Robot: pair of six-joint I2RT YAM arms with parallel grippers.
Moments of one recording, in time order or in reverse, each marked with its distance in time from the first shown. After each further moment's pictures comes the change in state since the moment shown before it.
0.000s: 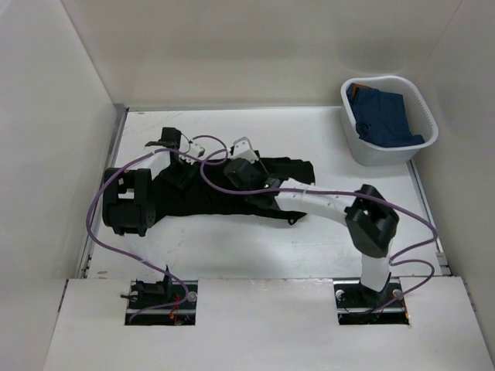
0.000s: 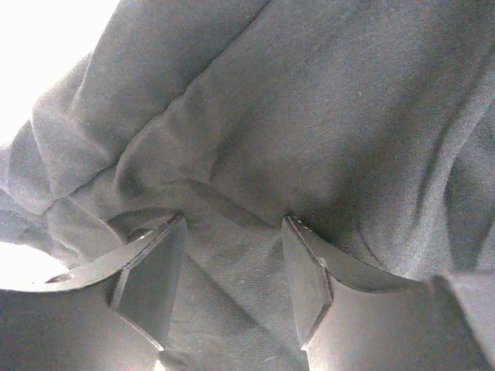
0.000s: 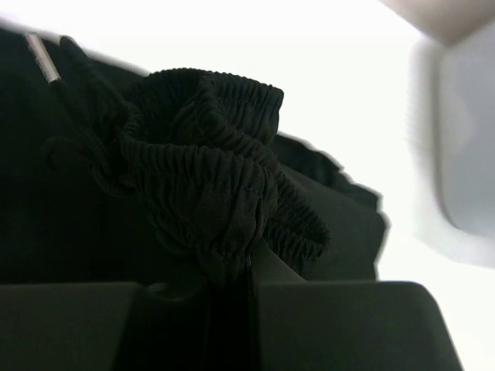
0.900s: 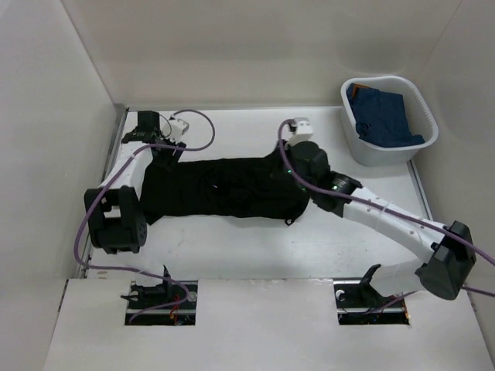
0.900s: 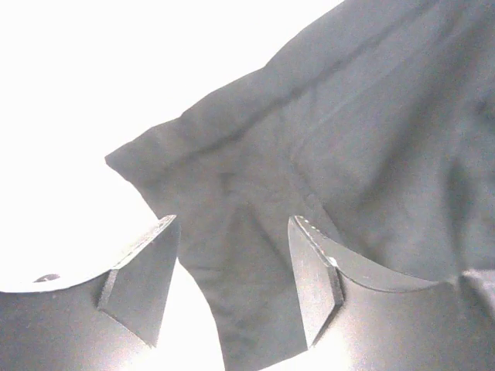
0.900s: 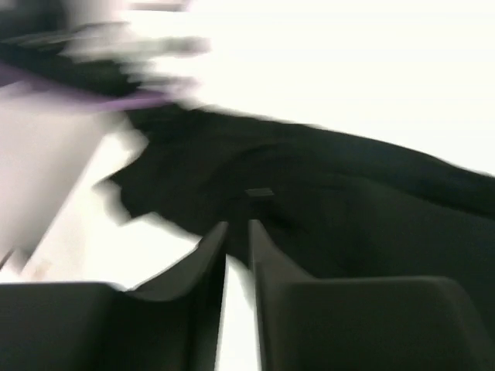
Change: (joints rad) left arm 0.096 -0.134 0.063 -0.008 0.052 -0.011; right arm -0.071 -0.452 -0.230 0.222 -0.598 0.363
